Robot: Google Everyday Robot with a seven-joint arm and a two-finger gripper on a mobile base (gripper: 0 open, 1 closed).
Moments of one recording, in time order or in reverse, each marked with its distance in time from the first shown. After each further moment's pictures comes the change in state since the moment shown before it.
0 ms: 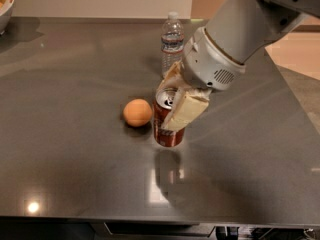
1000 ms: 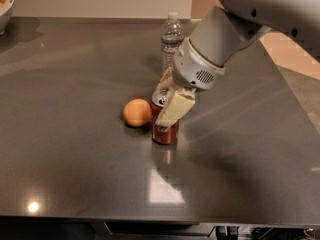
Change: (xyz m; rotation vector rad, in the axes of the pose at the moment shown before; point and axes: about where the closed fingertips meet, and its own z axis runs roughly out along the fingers) arm 0.019 -0.039 0.039 -0.039 0.013 0.084
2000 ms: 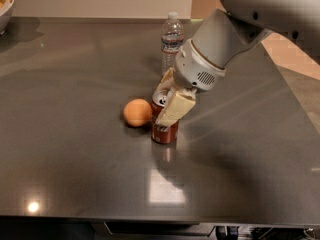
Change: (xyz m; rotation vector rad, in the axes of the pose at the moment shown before) arm 0.001 -0.003 0.004 -0.008 -0.028 0.004
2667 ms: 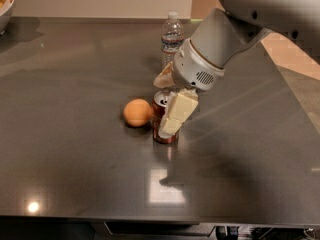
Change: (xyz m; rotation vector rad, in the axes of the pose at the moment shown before) arm -0.002 0.001 0.000 0.002 0.001 -0.005
